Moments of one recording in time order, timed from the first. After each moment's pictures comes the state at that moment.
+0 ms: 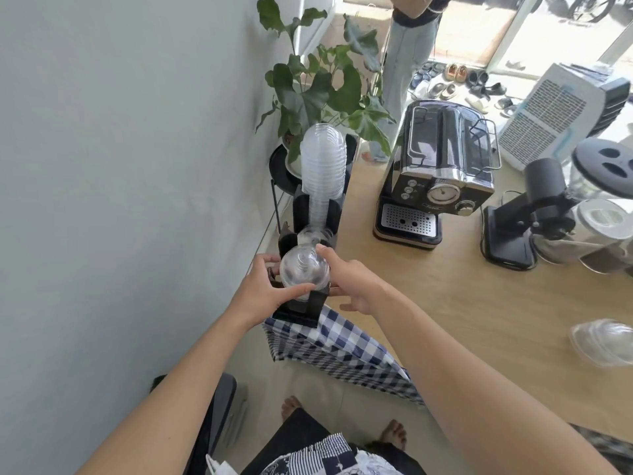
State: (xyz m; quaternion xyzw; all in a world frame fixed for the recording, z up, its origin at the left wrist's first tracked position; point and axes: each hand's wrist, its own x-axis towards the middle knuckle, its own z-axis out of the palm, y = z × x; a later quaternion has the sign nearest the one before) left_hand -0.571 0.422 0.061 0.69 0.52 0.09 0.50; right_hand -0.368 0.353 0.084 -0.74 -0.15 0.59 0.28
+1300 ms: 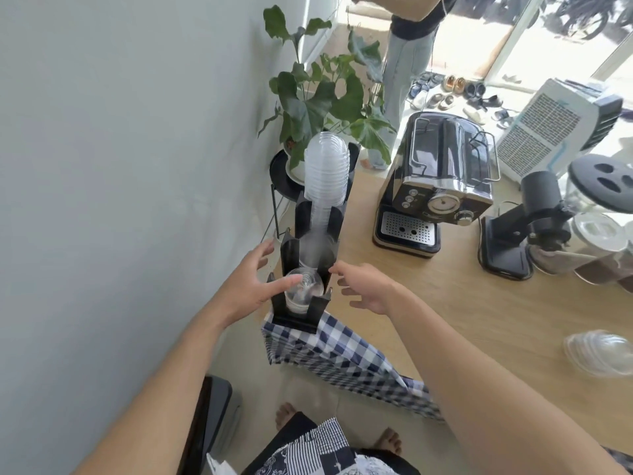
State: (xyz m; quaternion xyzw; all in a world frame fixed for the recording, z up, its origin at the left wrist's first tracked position) left_hand -0.591 0.442 0.092 0.71 0.44 0.12 0.54; right_hand -0.336 0.351 0.069 -0.73 -0.18 0.60 0.26
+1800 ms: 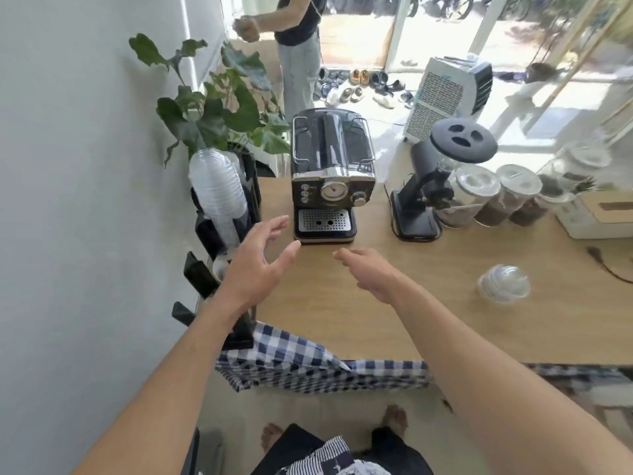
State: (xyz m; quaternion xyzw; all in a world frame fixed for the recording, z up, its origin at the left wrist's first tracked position) left_hand -0.421 0.374 0.146 0.82 0.31 0.17 0.45; right_hand -0.213 0.235 0.099 -0.80 -0.16 0.46 0.36
